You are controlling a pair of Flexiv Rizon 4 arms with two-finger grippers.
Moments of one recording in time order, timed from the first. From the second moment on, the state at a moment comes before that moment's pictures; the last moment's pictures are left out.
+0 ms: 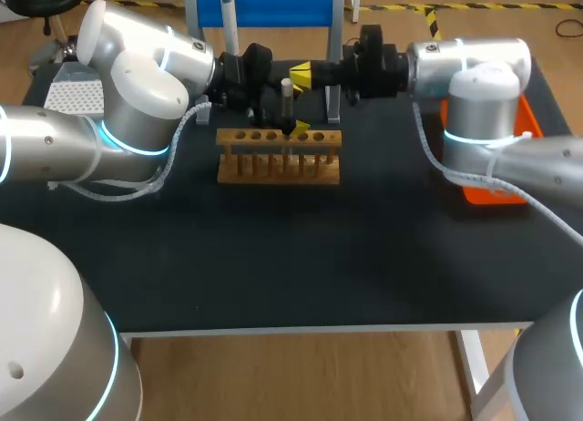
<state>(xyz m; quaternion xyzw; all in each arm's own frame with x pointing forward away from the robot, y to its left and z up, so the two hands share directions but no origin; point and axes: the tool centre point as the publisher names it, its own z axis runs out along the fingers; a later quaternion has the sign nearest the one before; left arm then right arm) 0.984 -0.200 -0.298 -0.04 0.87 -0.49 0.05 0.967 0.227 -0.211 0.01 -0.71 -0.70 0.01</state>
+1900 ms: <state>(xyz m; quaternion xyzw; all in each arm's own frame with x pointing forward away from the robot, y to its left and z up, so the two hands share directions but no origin) 0.984 -0.200 -0.298 -0.04 0.87 -0.49 0.05 0.986 0.234 -0.209 0.01 -0.69 -0.73 0.01</state>
